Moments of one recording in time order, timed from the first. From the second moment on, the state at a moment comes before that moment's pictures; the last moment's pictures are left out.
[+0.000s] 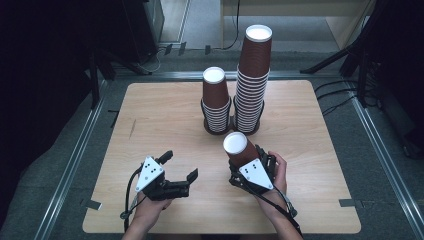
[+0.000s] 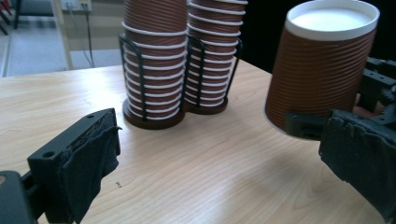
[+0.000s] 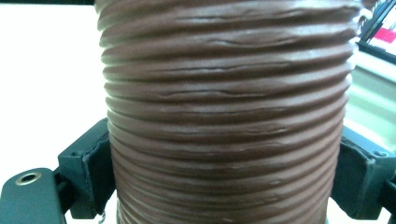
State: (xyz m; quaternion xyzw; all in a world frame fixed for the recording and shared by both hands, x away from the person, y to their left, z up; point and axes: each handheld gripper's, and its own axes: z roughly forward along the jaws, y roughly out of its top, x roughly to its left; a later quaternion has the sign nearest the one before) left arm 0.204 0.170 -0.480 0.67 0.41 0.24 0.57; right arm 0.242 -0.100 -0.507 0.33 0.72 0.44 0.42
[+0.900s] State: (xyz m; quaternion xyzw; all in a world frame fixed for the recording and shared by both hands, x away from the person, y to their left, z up) left arm 0.199 0.153 -0.482 0.69 0.38 0.21 0.58; right arm 0.221 -0.065 -0.521 0.19 0.76 0.38 0.49
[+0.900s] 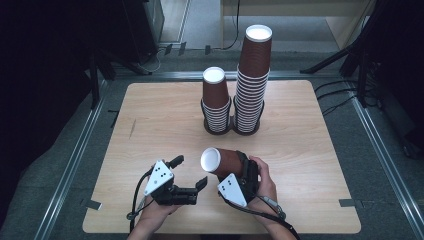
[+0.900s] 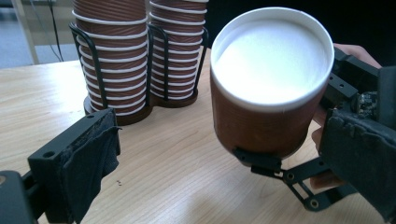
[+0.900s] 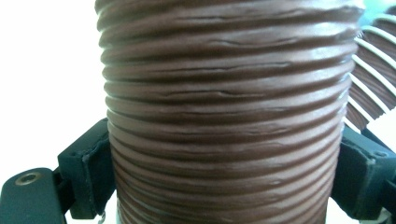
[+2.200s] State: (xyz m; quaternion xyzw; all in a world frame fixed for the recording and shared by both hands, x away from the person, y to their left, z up) left arm 0.197 0.147 -0.483 0.72 0.34 0.16 0.58; right arm 0.201 -0.048 -0.532 0.06 0.77 0.37 0.51
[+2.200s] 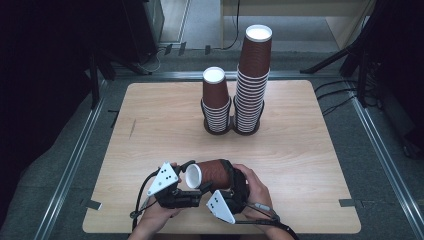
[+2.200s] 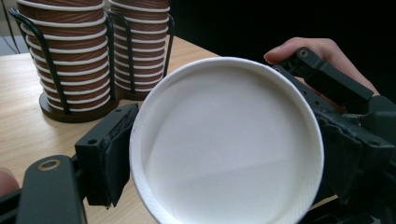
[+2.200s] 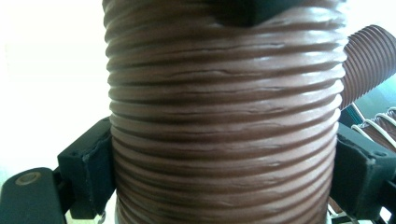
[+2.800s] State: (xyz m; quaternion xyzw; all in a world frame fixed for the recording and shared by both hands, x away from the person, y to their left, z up) left arm 0.196 0.147 -0.483 0.72 0.34 0.15 0.58; right arm 0.202 -0.049 -0.533 0.05 0.77 0.37 0.52
